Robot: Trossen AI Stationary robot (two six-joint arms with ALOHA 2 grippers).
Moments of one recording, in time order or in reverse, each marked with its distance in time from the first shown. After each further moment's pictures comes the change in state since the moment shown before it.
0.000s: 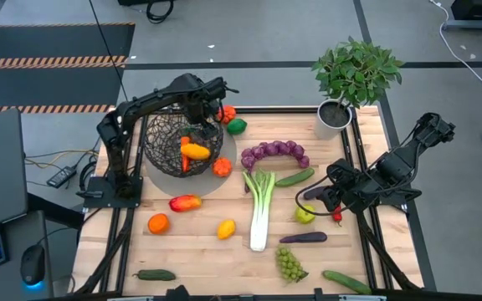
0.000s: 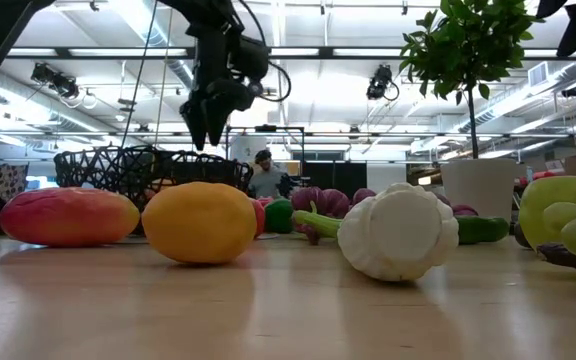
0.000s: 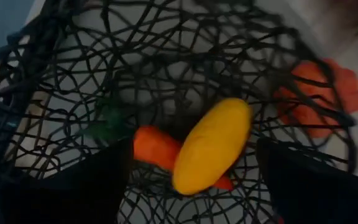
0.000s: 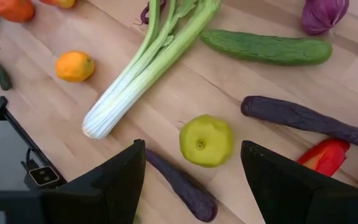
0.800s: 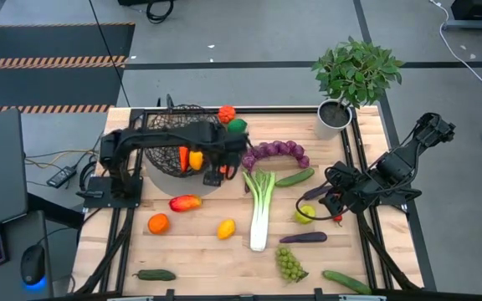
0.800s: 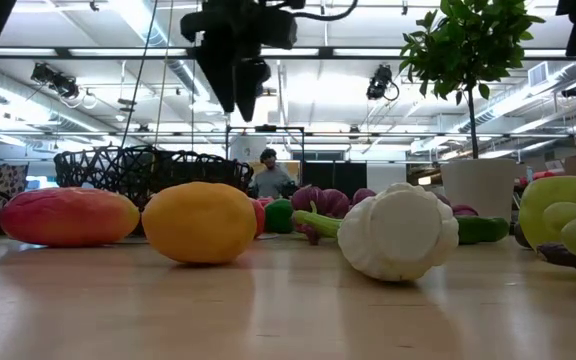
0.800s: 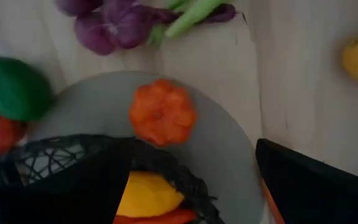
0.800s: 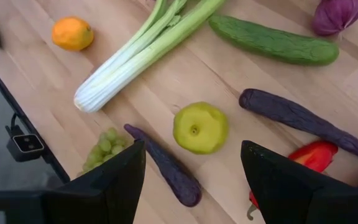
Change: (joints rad) left arm -0.481 -0.008 0.002 0.085 -0.045 0.358; right arm 0.003 0.000 0.000 -0.001 -0.061 -0.135
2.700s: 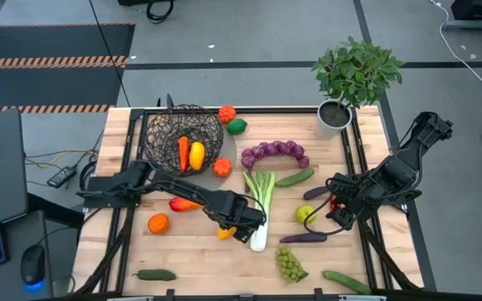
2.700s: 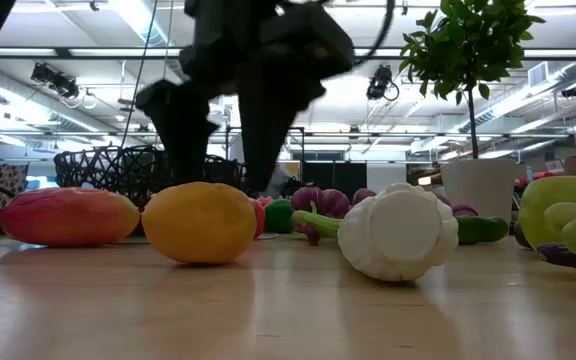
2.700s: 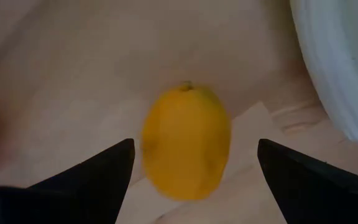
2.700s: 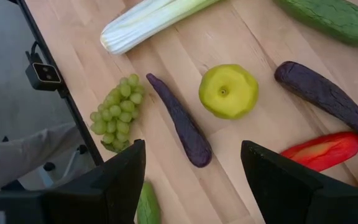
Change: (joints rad) left arm -0.388 0.295 -0.001 0.209 0.188 -1.510; right arm 0.080 0.000 0.000 0.052 -0.123 -0.146
